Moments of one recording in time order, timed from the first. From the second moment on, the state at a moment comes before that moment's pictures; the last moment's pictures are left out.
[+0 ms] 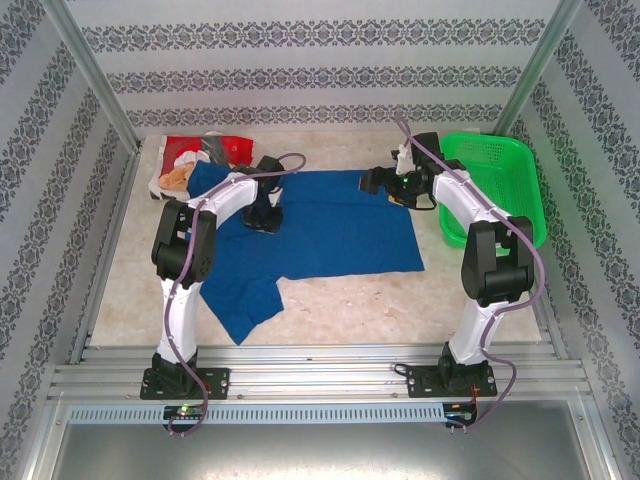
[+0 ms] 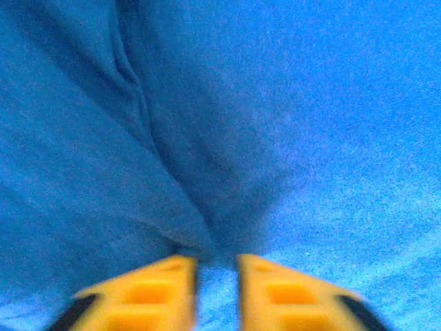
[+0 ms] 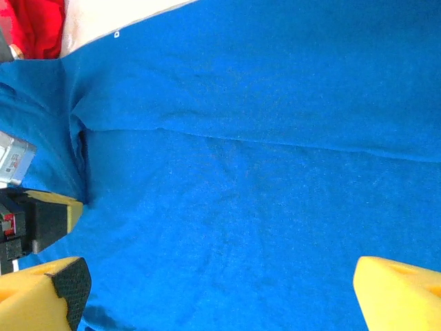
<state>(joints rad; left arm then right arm) -0.33 2.16 1.68 -0.97 0.03 -0.19 0.12 1.86 1.46 -0.61 -0.51 0.36</state>
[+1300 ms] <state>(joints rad) -0.46 1.16 0.67 -1.23 0.33 -0.91 0.19 1.72 1.17 -1.01 -0.30 0.49</state>
